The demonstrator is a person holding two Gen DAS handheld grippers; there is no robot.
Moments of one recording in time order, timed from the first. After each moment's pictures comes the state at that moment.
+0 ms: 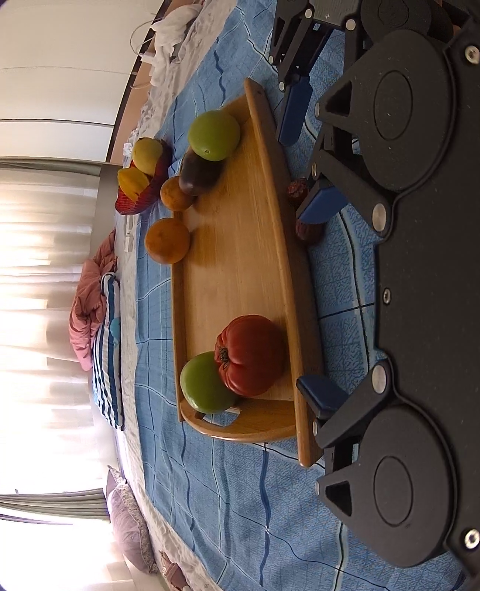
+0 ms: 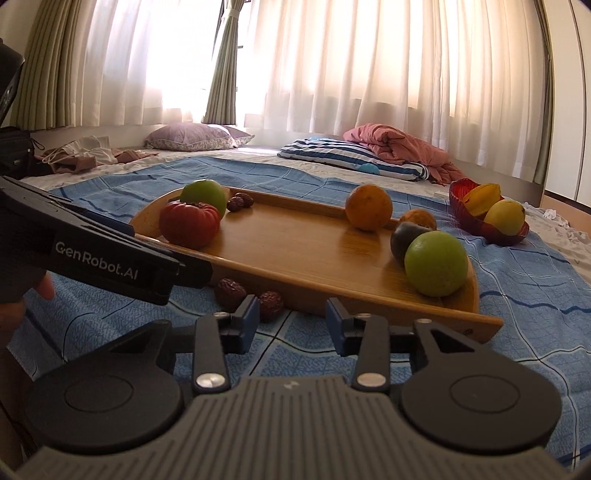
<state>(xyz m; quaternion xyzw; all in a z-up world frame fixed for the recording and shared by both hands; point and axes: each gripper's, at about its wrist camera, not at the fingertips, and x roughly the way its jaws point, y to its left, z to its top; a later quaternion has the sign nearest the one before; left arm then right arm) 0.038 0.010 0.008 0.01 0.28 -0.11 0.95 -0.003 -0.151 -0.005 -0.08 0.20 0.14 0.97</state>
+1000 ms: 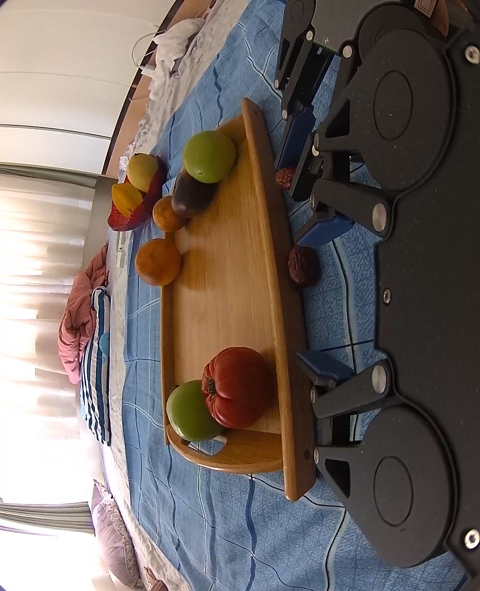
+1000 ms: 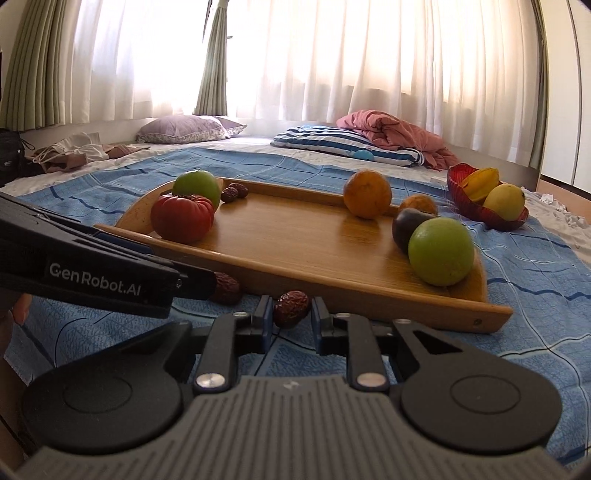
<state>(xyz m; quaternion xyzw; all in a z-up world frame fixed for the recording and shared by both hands) 0.037 -0.004 0.005 0.00 0.30 -0.13 0.94 0.004 -0.149 -0.009 -0.06 0.22 0.11 0.97</state>
